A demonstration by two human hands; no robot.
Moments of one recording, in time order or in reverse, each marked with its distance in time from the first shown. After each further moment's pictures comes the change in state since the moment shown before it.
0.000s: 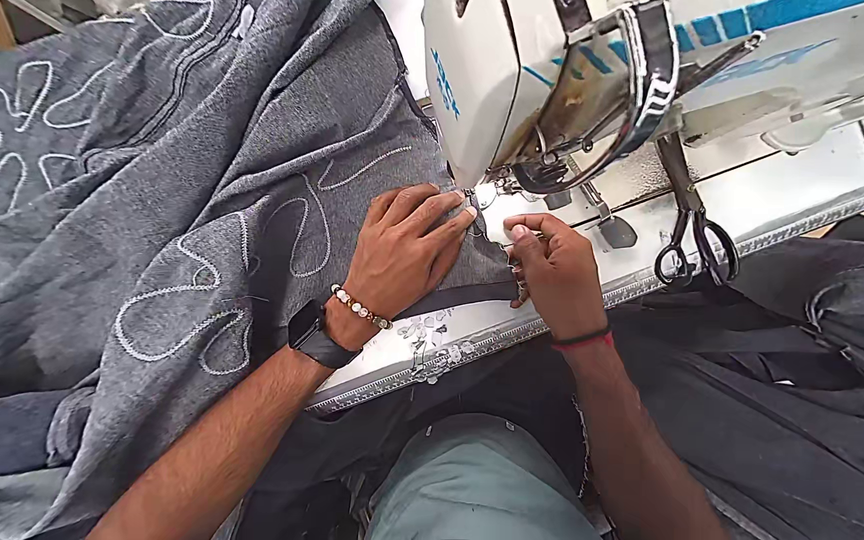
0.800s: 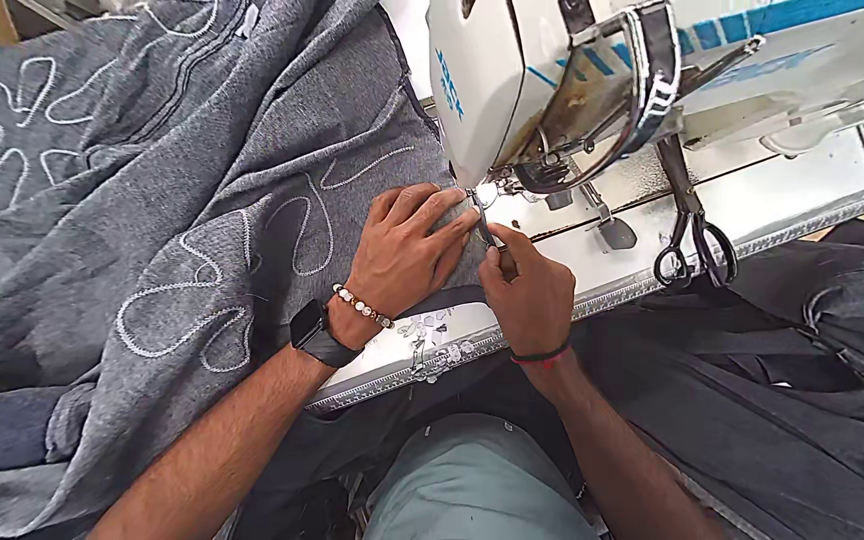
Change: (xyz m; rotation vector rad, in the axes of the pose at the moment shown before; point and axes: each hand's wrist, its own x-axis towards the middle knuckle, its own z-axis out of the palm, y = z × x) left_hand 0.000 0.001 0.002 0.026 -0.001 -0.008; right_hand -0.014 0.014 0.037 -0.513 0.289 -0.348
